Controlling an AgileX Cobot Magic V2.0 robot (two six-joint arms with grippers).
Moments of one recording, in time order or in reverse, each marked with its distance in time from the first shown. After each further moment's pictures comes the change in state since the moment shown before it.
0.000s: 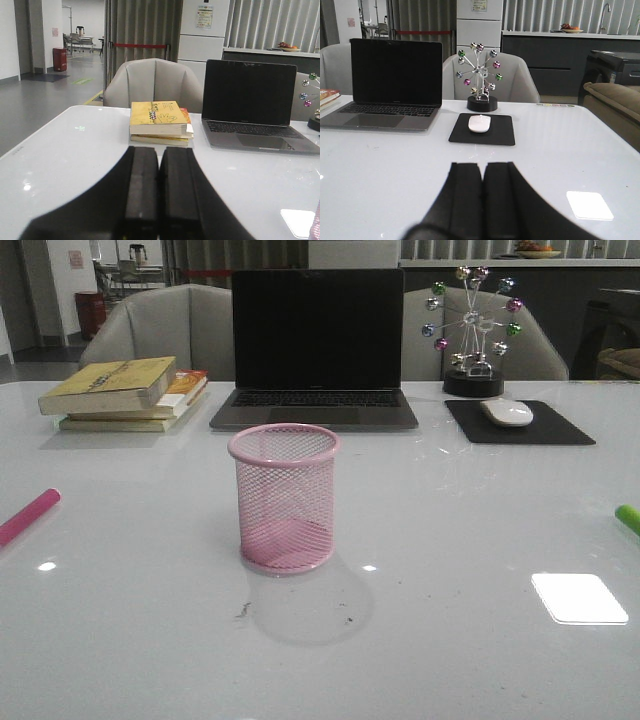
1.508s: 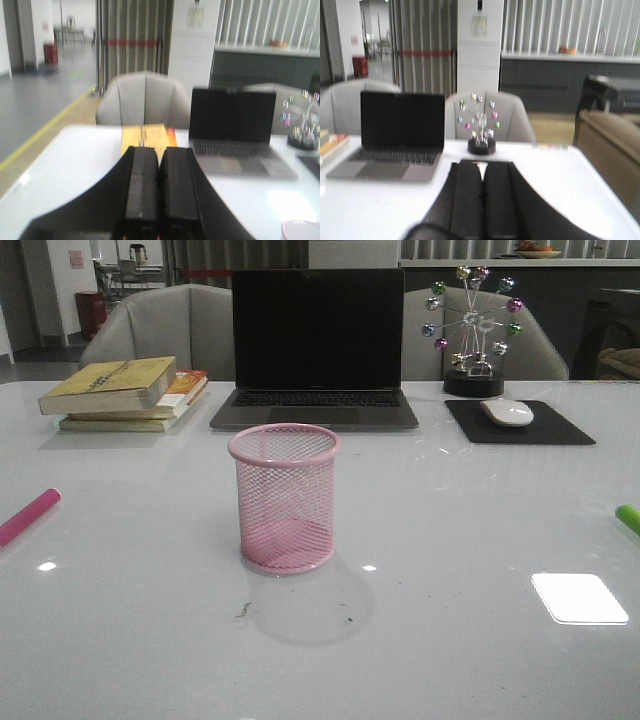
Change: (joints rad) left arm 0.000 0.267 -0.633 0.000 0.462 0.000; right arm 0.000 0.256 -0.599 0.001 0.359 0.000
